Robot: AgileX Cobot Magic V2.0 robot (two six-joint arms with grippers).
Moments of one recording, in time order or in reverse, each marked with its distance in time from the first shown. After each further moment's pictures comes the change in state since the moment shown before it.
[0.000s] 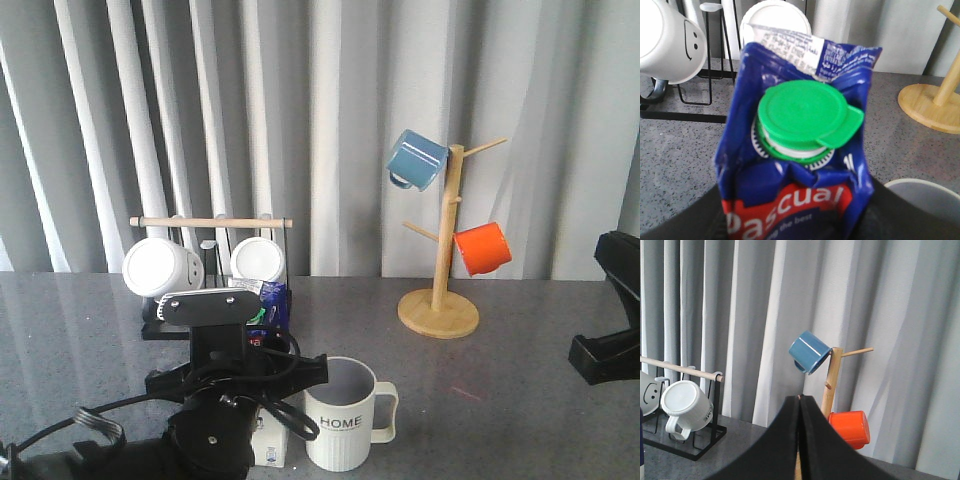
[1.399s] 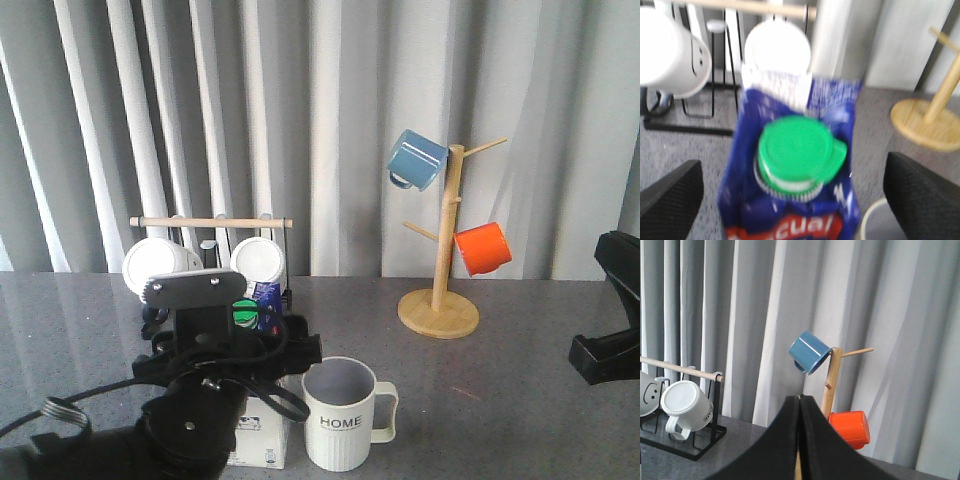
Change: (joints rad) left arm 0.000 -0.081 0.000 -0.001 0.002 0.012; right arm 0.000 0.000 0.000 0.000 0.000 0.000
